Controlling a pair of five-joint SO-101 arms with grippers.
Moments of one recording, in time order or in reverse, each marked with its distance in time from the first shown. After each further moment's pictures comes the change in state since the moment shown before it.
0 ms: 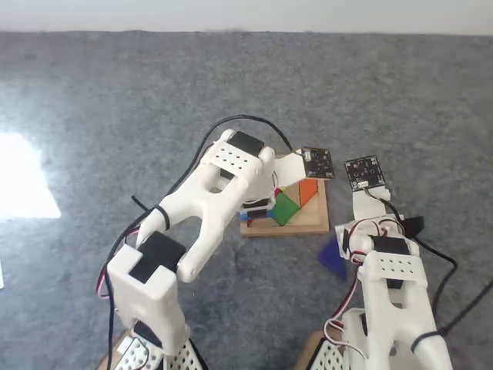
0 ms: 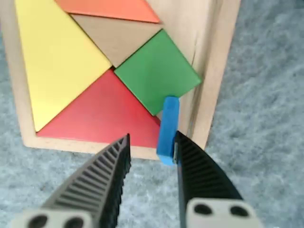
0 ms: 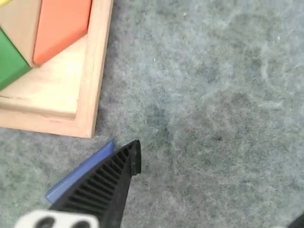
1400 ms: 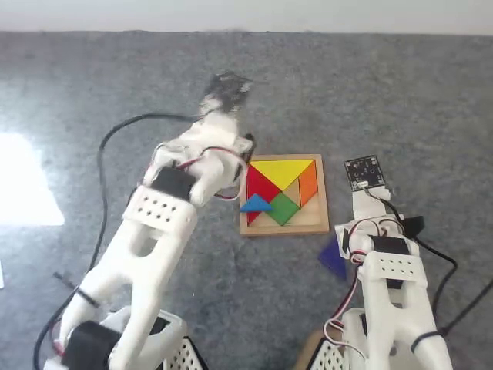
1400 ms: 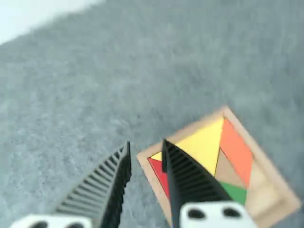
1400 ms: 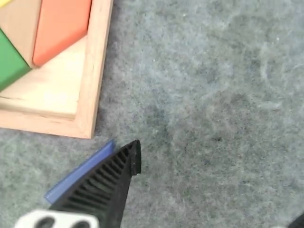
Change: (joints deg) left arm -8.5 -39.9 29.8 -34.2 48.4; right arm 0.0 0.0 0.0 -0.2 0.0
